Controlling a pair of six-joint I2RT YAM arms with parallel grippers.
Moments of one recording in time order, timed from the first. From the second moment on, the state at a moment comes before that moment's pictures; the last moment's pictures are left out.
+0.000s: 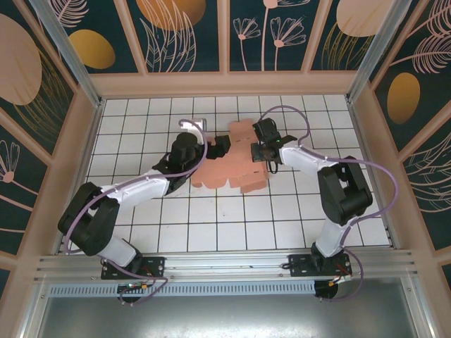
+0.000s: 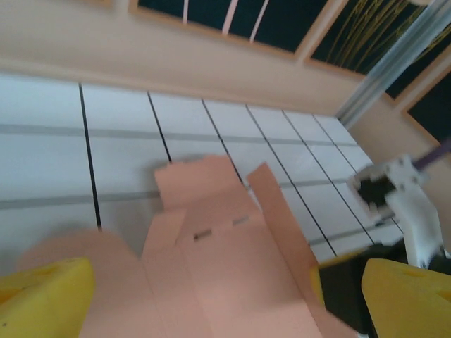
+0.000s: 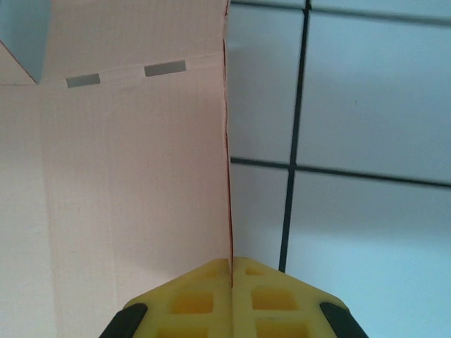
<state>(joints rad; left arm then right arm) -0.64 1.54 0.84 0.39 -0.06 -0.52 0.50 1.78 1.19 -0.43 0.17 0.30</state>
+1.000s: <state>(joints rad) -0.63 1.86 0.83 0.35 0.07 -0.68 0.28 1.92 1.37 -0.42 -0.01 0.30</state>
